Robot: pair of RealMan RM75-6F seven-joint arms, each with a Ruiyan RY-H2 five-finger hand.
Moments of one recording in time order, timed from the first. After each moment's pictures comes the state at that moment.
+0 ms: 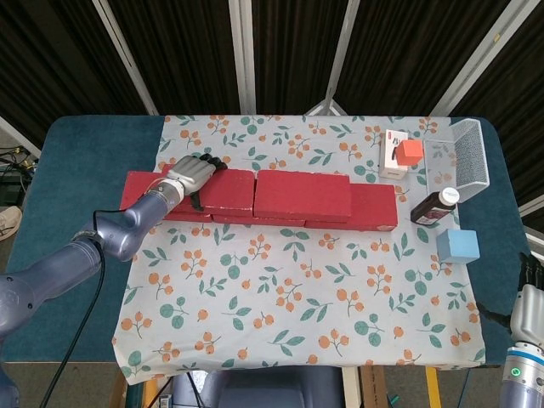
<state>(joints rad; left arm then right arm) -1.30 -1.46 -0.03 -0.96 0.87 0.26 0.06 0.04 -1.25 0.23 -1.74 -1.00 1.49 -0.24</state>
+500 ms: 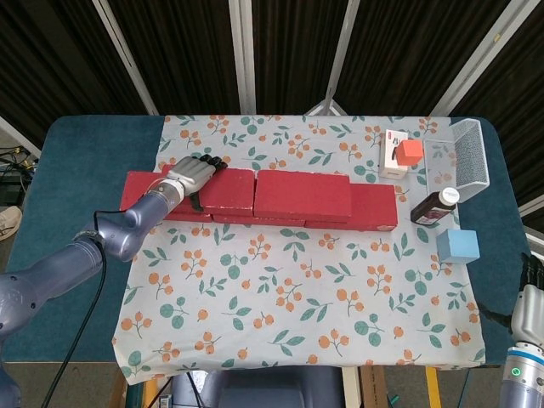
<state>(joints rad) -1.32 -1.46 0.00 -0.96 0.83 0.28 0.07 0.04 -1.25 0.23 -1.74 -0.99 1.49 -0.25</state>
